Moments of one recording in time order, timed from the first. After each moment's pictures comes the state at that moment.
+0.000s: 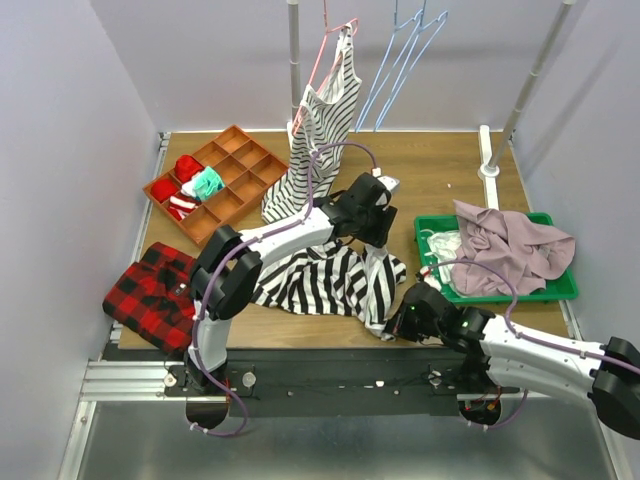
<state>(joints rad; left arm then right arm) -0.84 1.95 1.54 -0.37 0.07 -0.29 0.92 0.88 0.26 -0.27 0.08 1.13</state>
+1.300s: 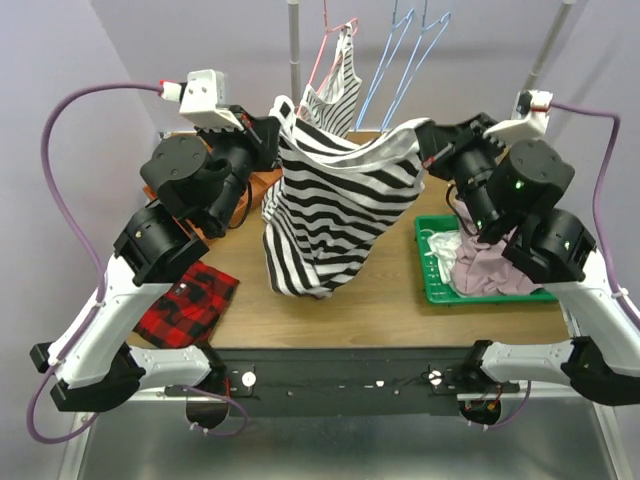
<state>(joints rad) -0.85 1.16 1.73 -0.46 -0.53 -0.33 0.92 1.11 1.63 -0.46 0.70 0.63</state>
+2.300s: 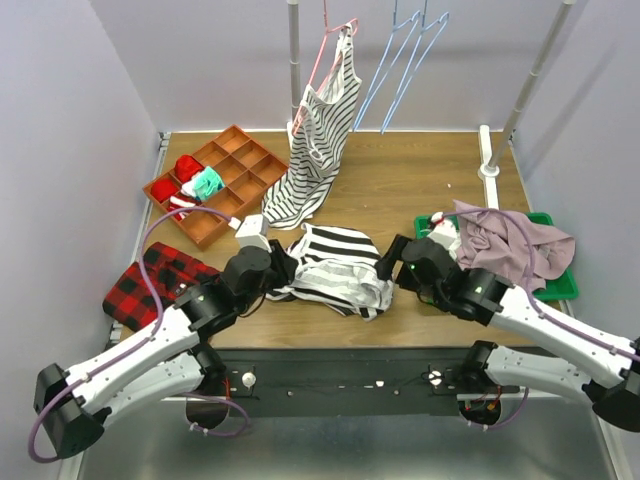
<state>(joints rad) -0.85 0.81 0.59 -0.30 -0.37 -0.73 0.92 0.96 0.73 -0.57 0.46 0.97</state>
